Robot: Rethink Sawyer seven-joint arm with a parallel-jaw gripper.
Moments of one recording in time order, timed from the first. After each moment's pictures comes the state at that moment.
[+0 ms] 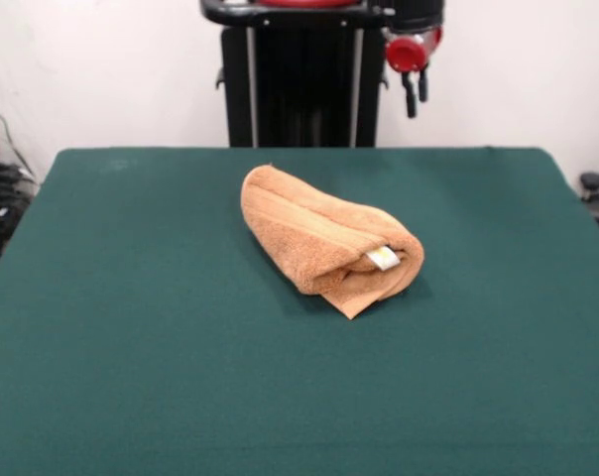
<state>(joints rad) -0.05 -0.81 0.41 2.34 -1.38 0.12 2.25</state>
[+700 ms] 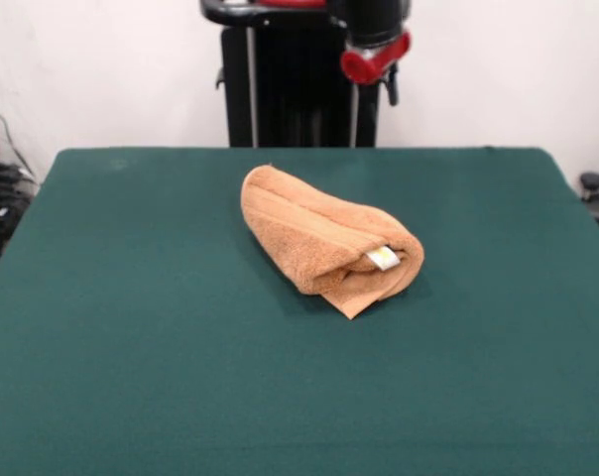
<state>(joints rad) -0.49 -0.67 0.61 2.38 -1.26 0.27 2.14</state>
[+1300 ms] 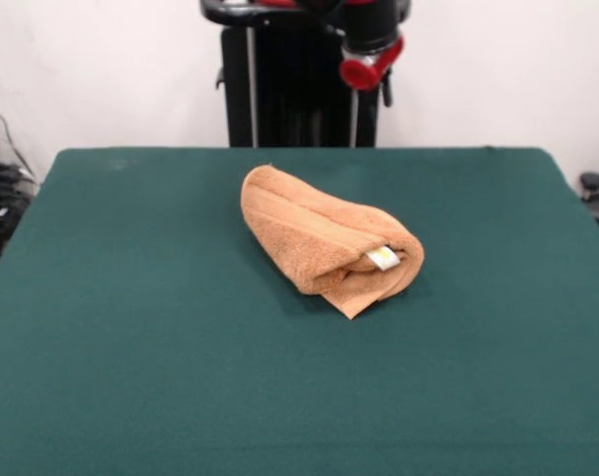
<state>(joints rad) -0.59 -0.62 0.72 2.38 -1.21 0.37 1.90</state>
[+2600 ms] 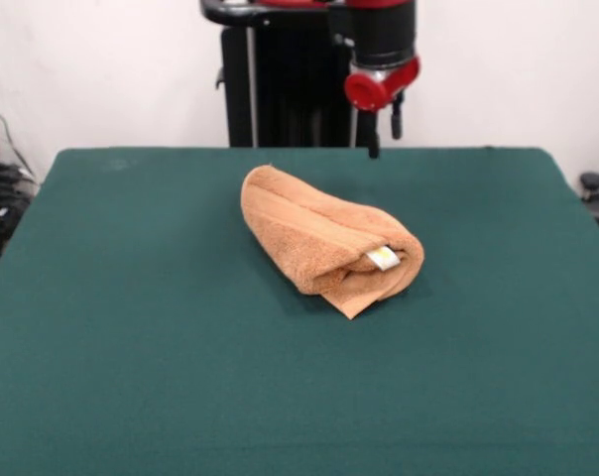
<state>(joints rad) -0.62 -0.70 0.81 2.23 -1.11 0.50 1.87</state>
